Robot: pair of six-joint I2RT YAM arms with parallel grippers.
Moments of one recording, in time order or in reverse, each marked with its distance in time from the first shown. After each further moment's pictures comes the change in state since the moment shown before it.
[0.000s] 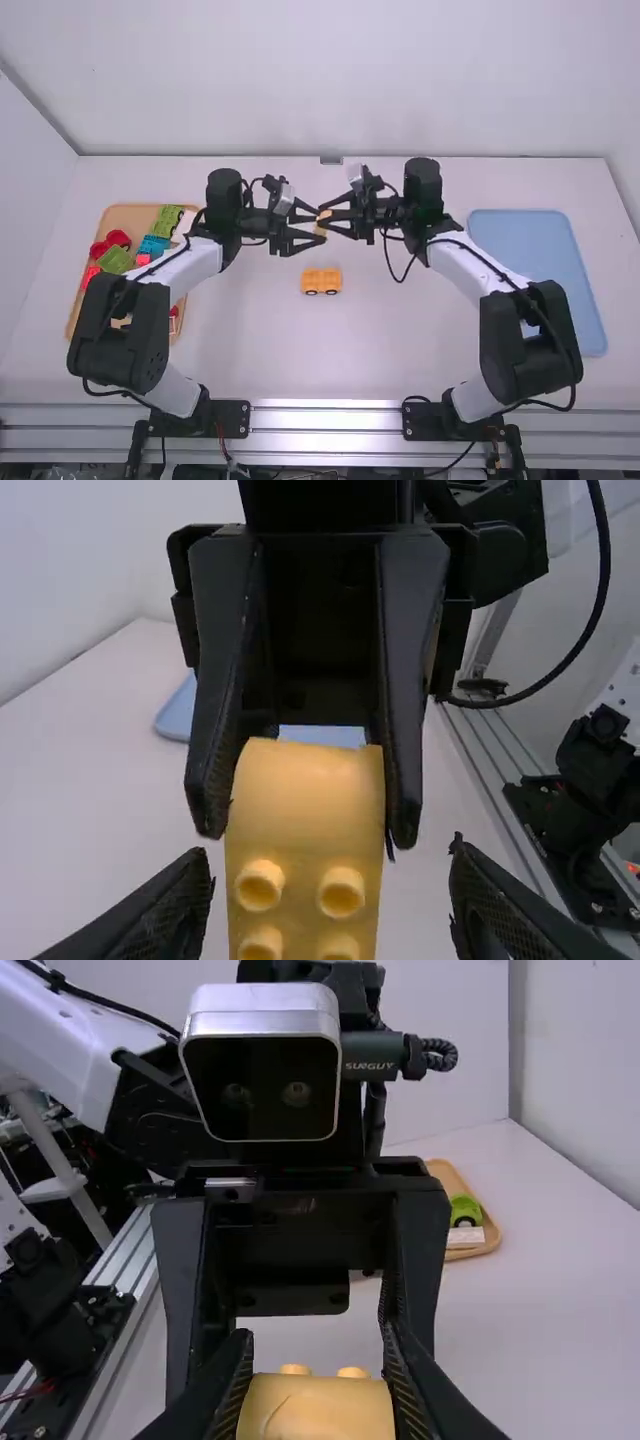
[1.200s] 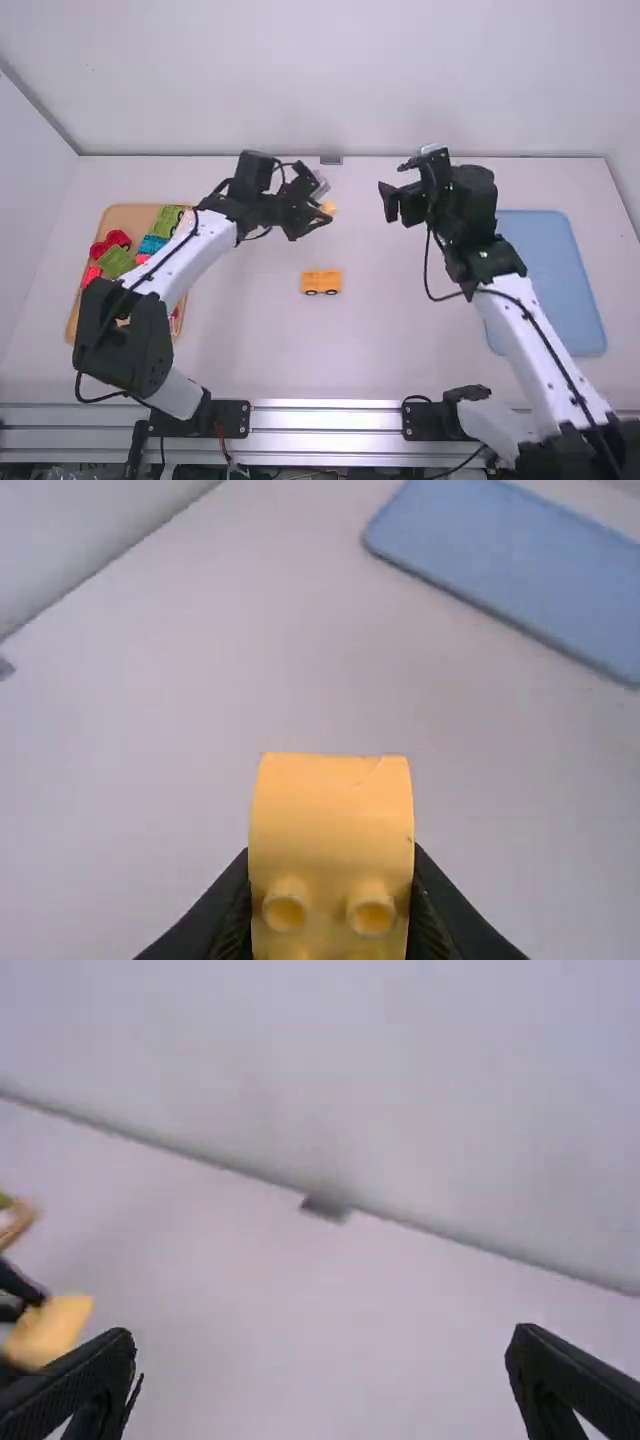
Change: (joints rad) left arm -0.138 0.000 0.328 -0.792 -0.719 0.274; right arm -0.061 -0.458 -0.010 -0.512 1.125 0.022
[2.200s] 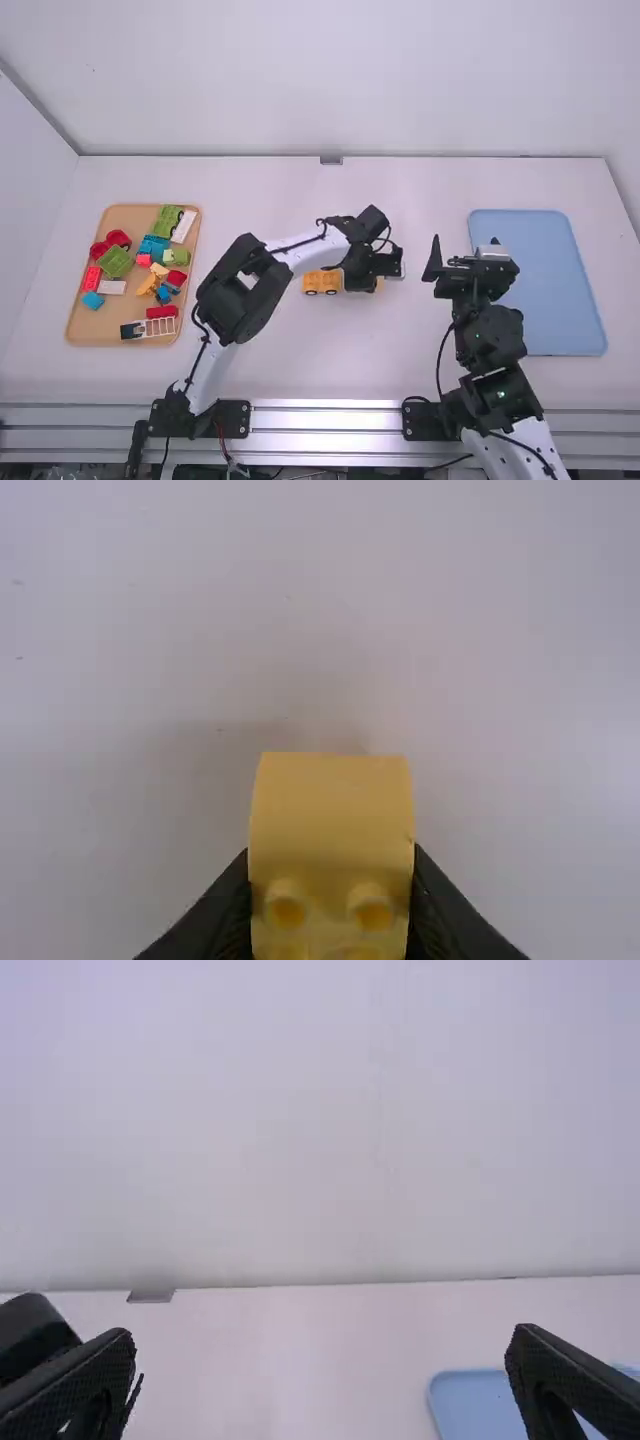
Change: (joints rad) left arm -0.409 0.545 0.311 -0.283 -0.362 0.374; right arm 0.118 -0.790 -0.627 0.204 0.553 0.052
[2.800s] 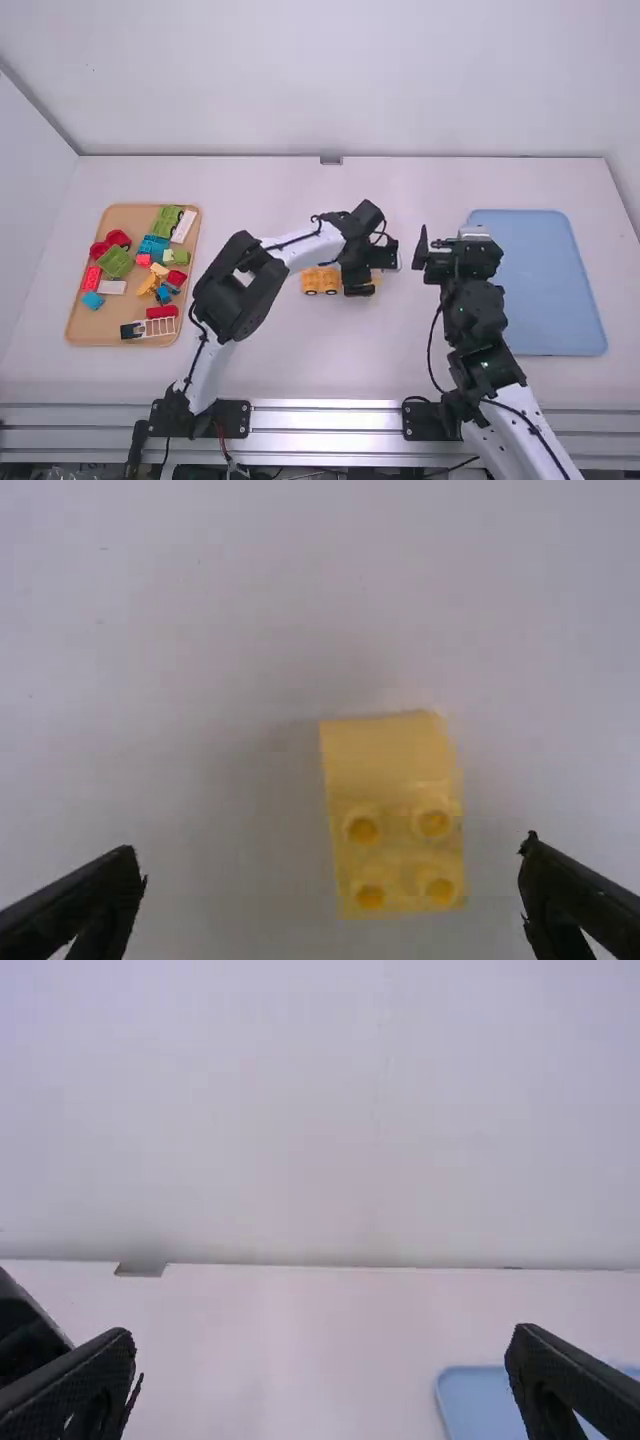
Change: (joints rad) left arm 0.039 -0.011 -0.001 0.031 -0.016 -0.019; right arm -0.001 0.218 0.000 0.170 -0.031 -0.040
